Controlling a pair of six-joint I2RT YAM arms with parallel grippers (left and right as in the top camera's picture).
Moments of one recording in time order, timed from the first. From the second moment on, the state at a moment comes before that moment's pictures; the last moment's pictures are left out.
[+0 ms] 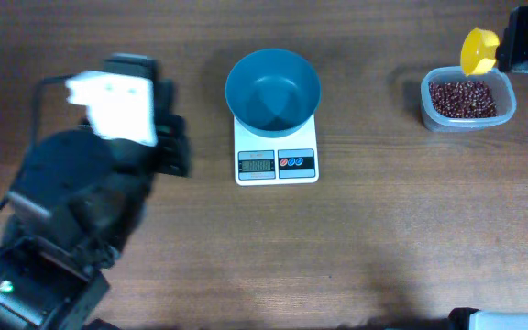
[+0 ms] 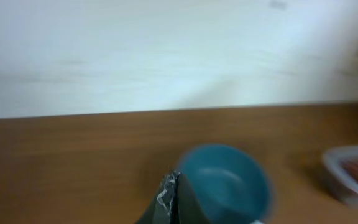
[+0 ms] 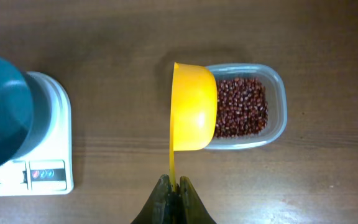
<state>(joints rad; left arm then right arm) -0.53 0.77 0.79 -0.22 -0.29 -0.14 -0.17 1.52 1.67 -1.19 -0.13 -0.07</state>
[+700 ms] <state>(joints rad) 0.10 1.16 0.88 -0.44 0.13 -0.07 -0.17 1.59 1.67 -1.30 0.05 -0.25</state>
